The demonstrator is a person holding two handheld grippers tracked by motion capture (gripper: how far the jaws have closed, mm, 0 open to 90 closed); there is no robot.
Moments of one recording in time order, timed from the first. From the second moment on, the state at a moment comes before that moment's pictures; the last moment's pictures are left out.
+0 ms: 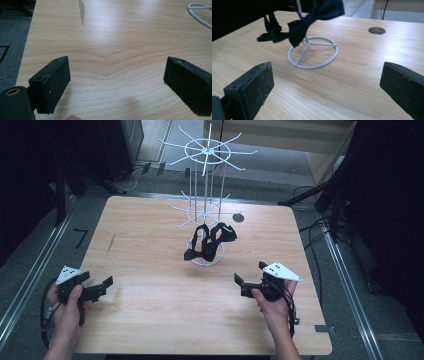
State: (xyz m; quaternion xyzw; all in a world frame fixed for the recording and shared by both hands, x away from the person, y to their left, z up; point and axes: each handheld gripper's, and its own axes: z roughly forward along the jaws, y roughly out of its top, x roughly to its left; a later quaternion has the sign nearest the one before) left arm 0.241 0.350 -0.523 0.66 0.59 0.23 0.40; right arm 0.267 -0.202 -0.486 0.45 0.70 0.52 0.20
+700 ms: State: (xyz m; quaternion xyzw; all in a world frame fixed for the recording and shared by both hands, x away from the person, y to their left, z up) left arm 0.240 0.350 -0.523 0.66 0.59 0.24 0.40; right arm 0.253 -0.275 -0.515 0.50 0.68 0.49 0.23
